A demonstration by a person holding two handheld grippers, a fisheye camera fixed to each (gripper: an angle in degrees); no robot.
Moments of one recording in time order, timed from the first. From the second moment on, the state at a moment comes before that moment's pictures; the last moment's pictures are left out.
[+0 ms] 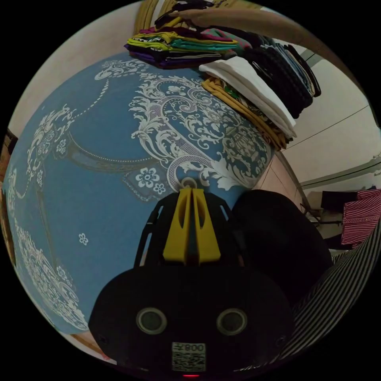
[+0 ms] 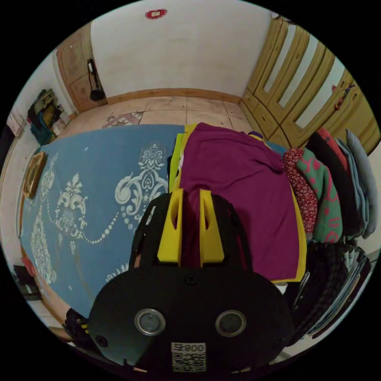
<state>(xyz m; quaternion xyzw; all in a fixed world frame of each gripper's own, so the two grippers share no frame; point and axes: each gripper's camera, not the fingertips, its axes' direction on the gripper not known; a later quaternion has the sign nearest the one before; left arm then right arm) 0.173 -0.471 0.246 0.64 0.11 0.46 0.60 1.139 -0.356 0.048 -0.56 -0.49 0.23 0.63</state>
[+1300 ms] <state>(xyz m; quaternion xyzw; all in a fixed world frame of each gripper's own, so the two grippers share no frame) 0.004 -0.028 0.165 0.62 0.46 0.45 0.44 1.395 -0.526 -0.568 -0.19 -0.78 0.47 0.37</state>
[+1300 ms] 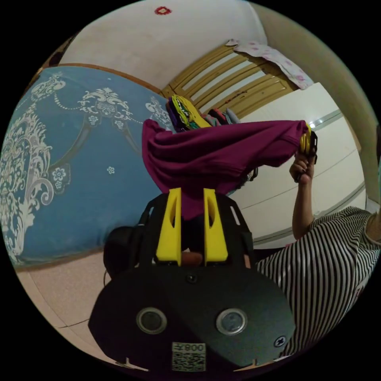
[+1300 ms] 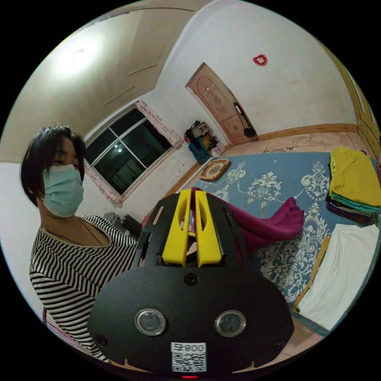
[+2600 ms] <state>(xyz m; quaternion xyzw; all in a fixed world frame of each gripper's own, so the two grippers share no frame) 0.540 0.454 -0.011 0.72 0.26 0.41 0.49 1.398 -0.644 -0.846 -0.12 -0.78 0.48 0.38</state>
